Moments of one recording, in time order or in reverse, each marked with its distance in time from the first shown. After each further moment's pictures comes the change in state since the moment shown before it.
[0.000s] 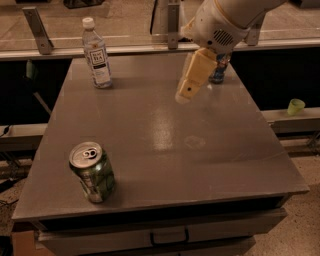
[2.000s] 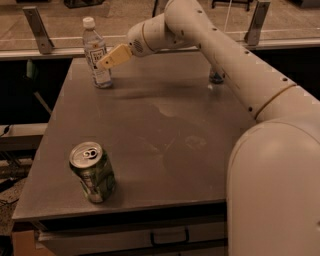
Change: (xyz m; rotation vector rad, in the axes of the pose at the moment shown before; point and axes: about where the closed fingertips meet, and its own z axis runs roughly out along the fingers) arm -0.117 -0.164 0.204 0.073 -0.529 0.344
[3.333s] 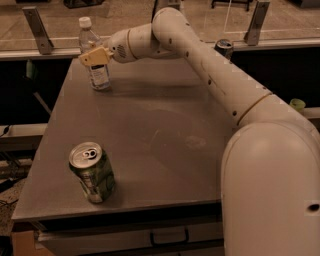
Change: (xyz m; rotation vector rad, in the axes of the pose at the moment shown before) arm -0.027 0.049 0.043 -0.174 -0.153 0.087
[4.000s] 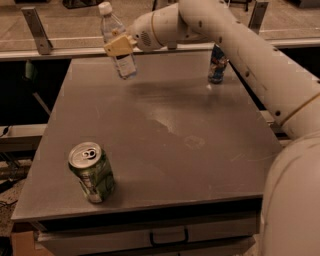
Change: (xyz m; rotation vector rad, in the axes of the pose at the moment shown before) arm -0.016 0.002 -0.087 0.117 0.086 -0.088
